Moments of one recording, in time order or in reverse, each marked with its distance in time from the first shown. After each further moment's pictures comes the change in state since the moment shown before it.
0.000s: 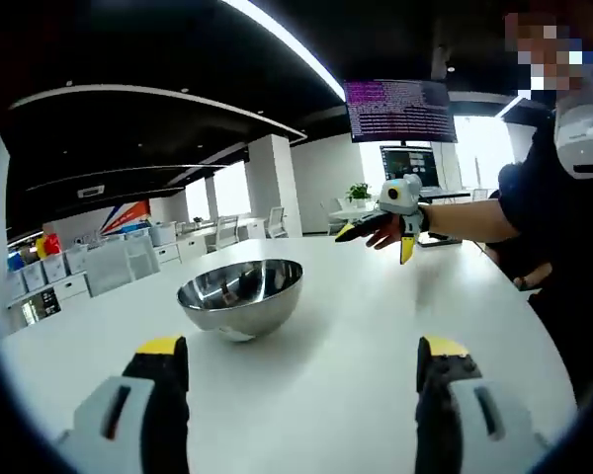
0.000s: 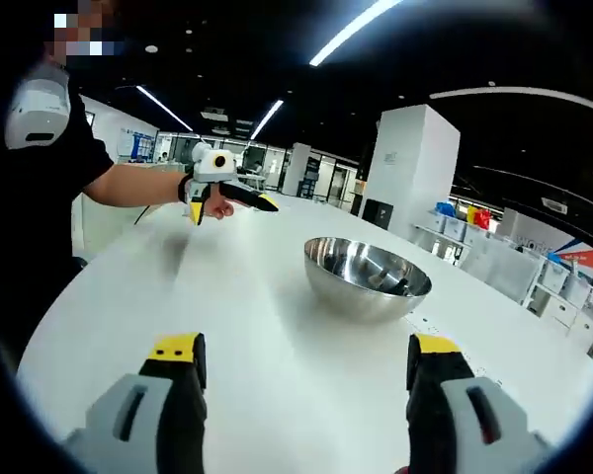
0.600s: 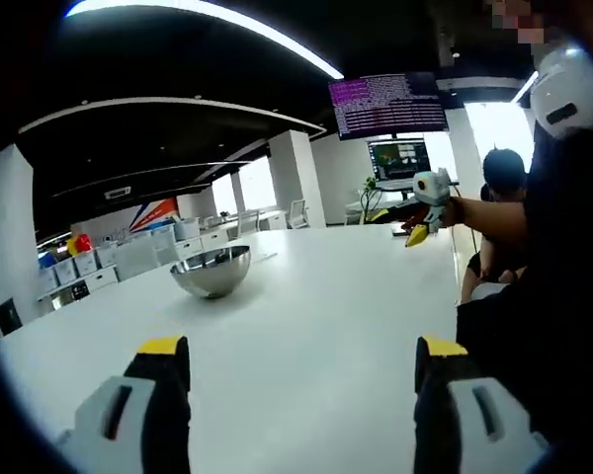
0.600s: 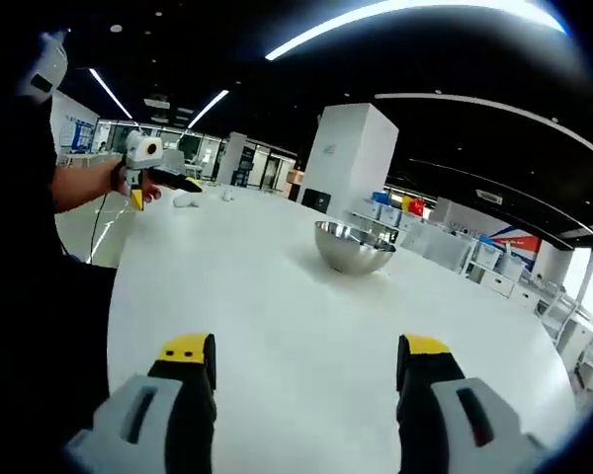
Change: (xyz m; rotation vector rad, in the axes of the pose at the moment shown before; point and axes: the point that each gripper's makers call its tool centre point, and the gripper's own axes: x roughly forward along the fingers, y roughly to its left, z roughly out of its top) left arm -0.096 -0.154 -0.026 -0.009 0.066 0.175; right arm -0.117 0.130 -0.022 0.069 0.064 -0.308
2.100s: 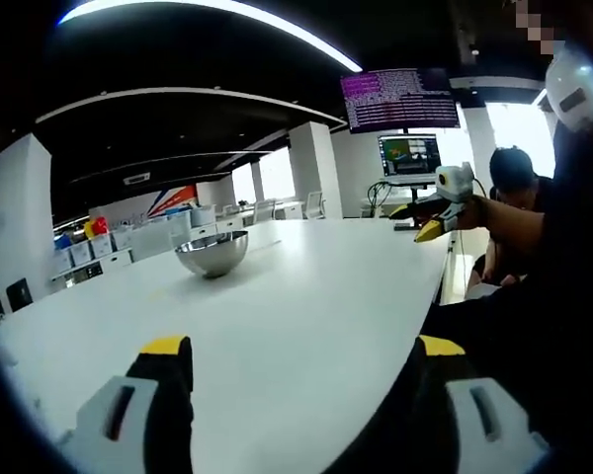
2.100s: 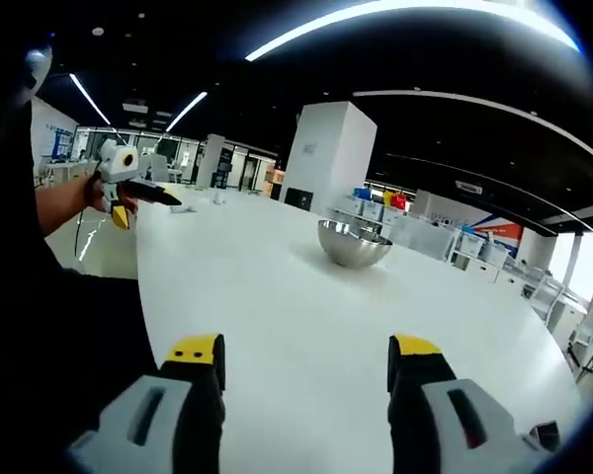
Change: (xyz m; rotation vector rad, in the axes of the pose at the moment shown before) left arm -0.017 -0.036 0.001 -0.021 0.004 0.050; right arm -0.022 0.030 0.012 0.019 0.003 -0.064
